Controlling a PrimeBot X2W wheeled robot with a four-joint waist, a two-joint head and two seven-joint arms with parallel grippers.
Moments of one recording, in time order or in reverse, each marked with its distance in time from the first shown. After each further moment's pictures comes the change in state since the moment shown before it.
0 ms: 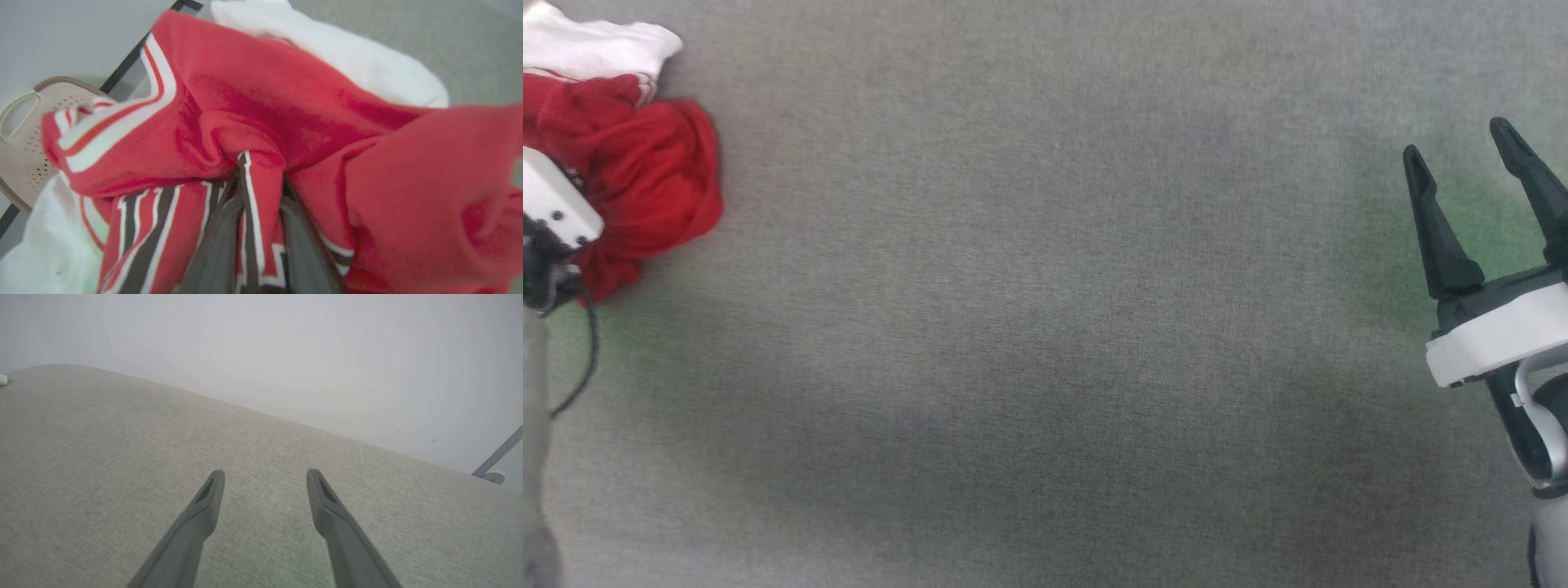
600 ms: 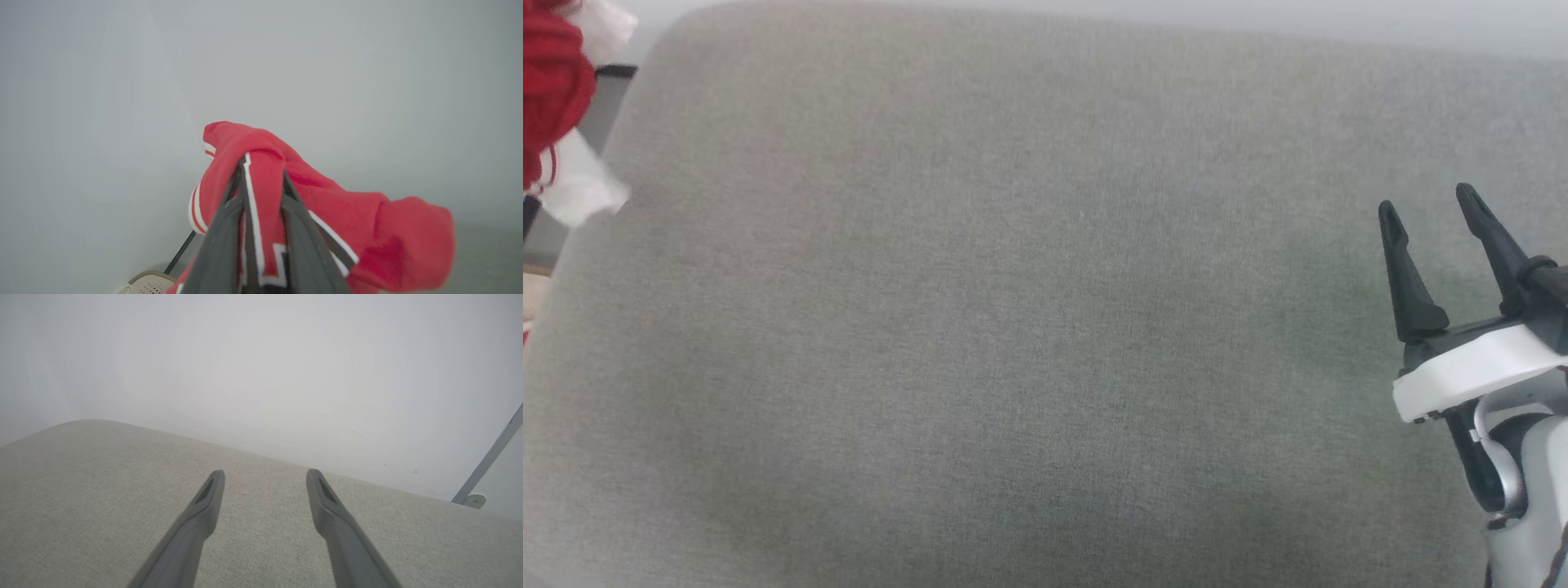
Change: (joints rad) left arm -0.136 0.142 -0.137 -0.162 0.100 -0.078 -0.169; right arm 0.054 0.086 -0.027 0.121 0.002 0.000 -0.082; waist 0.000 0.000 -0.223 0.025
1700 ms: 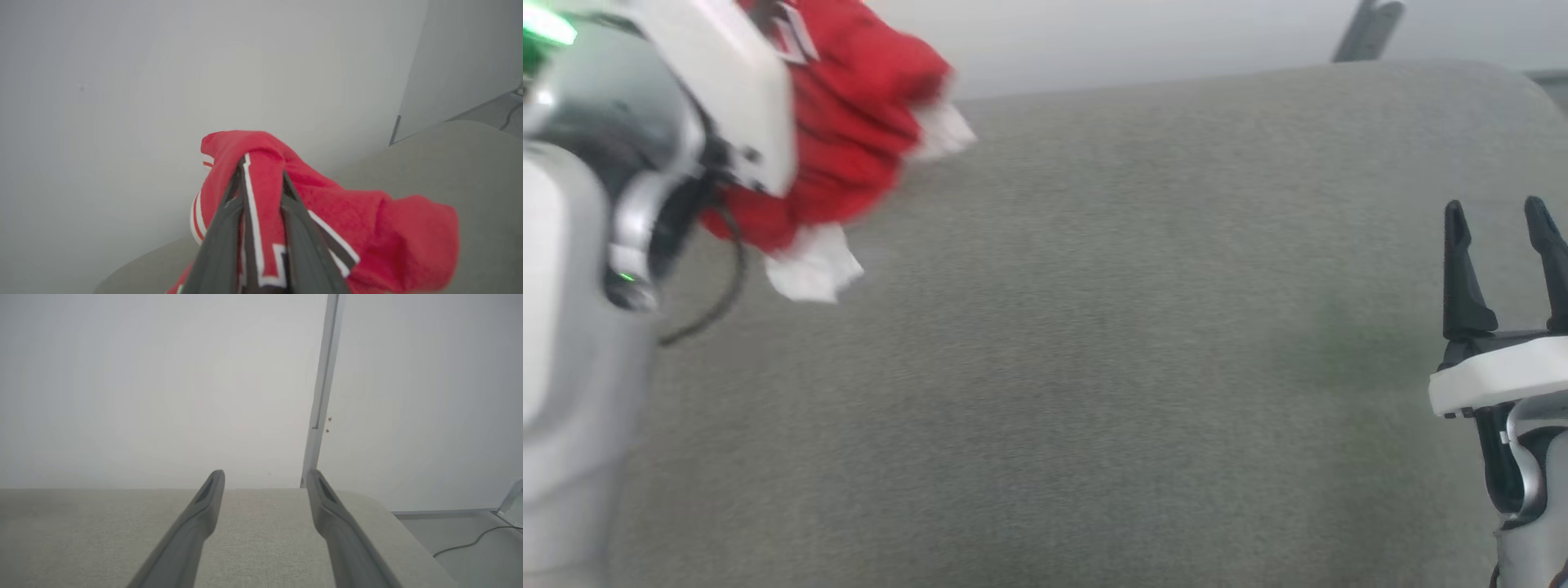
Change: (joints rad) left arm 0.330 -0.122 -0.206 -1.113 -0.069 0.179 0.697; right arm 0.007 0.082 -0.154 0.068 -0.034 0.000 -0.087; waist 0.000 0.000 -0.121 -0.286
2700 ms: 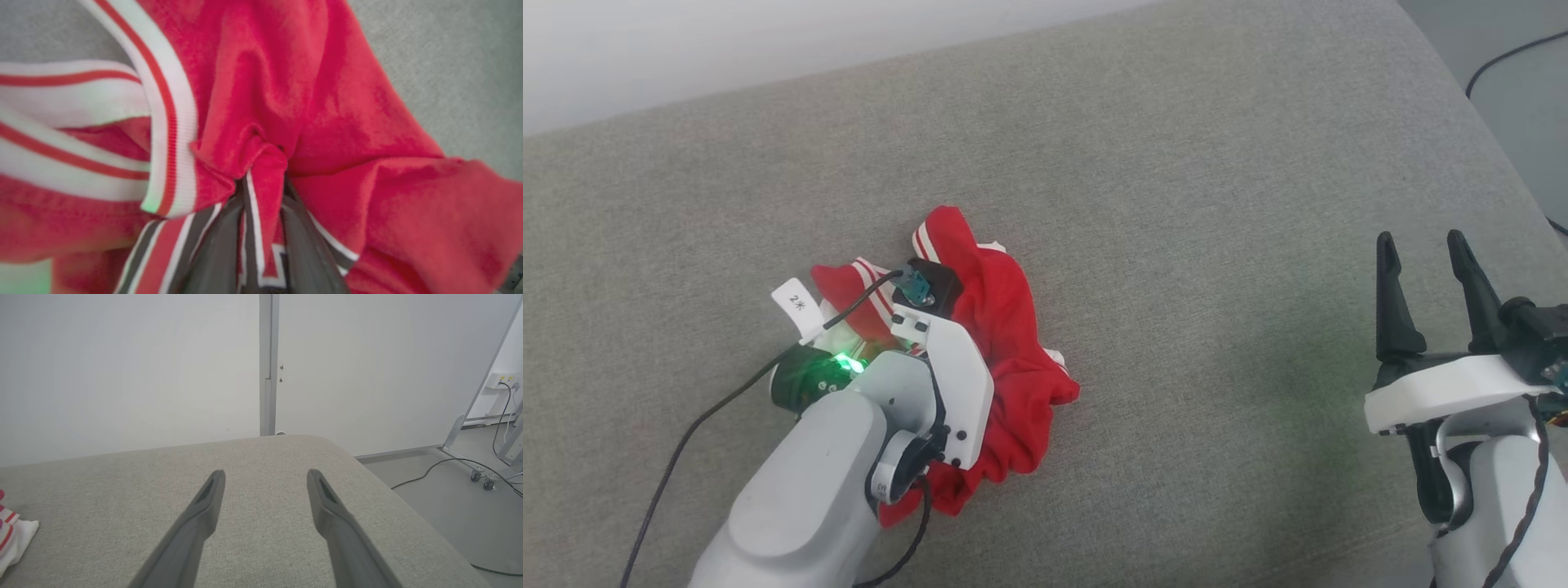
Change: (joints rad) left arm 0.365 -0.216 -0.260 0.346 -0.045 0.041 -0.024; right arm -0.026 0.081 0.025 0.171 -0.006 0.000 -0.103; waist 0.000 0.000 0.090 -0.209
